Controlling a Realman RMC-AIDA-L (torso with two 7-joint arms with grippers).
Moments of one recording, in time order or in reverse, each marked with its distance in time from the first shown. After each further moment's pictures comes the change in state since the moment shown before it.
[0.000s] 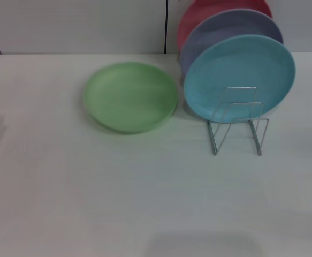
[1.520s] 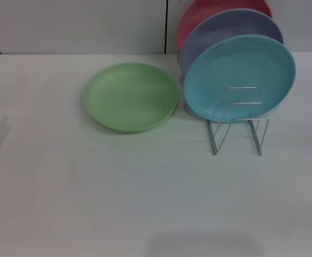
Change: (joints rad) left arm 0.003 0.003 0.031 -0.008 0.002 0.015 -0.052; right arm 0.029 0.001 0.006 0.008 0.004 0.061 -0.001
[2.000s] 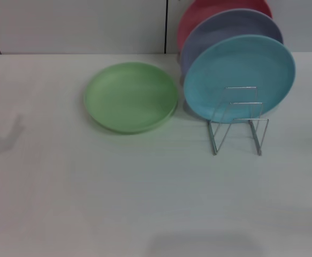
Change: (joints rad) left arm 0.039 0.003 0.113 -0.102 0.001 -0.008 -0.092; right arm -0.007 0.001 0.002 0.000 0.001 -0.032 0.001
